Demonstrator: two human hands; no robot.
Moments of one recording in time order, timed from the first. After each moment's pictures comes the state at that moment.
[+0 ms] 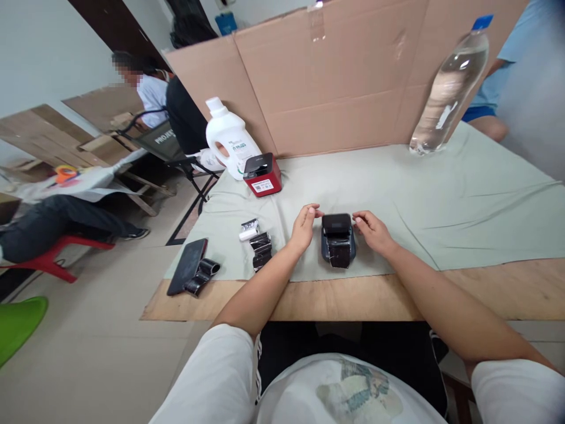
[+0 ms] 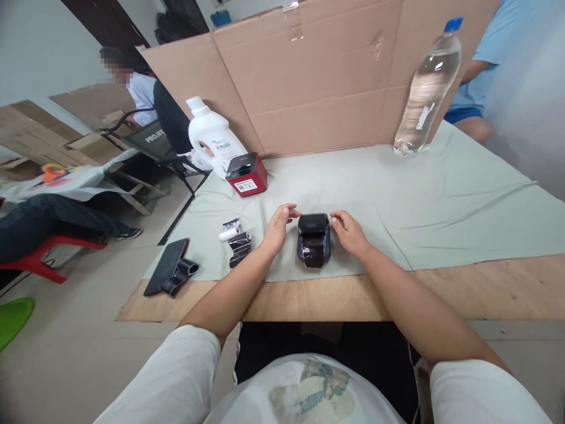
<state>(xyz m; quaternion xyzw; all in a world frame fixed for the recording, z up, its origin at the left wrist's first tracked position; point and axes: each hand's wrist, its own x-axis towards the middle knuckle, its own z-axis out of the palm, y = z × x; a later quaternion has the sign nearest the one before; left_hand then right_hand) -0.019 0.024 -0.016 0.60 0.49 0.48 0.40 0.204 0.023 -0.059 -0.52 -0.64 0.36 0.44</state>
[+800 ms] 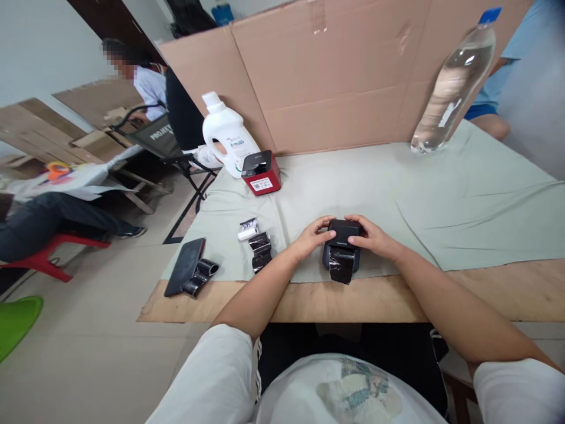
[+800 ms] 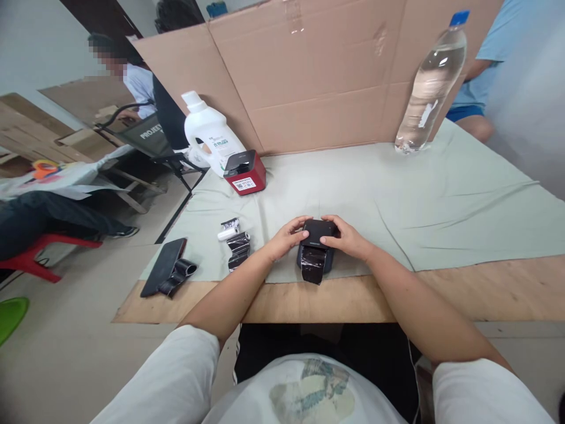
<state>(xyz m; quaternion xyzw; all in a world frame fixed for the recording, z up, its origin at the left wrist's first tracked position) -0.020 0.012 -0.024 0.58 0.41 0.34 0.61 0.207 0.007 -0.033 -0.41 -0.65 0.54 0.35</state>
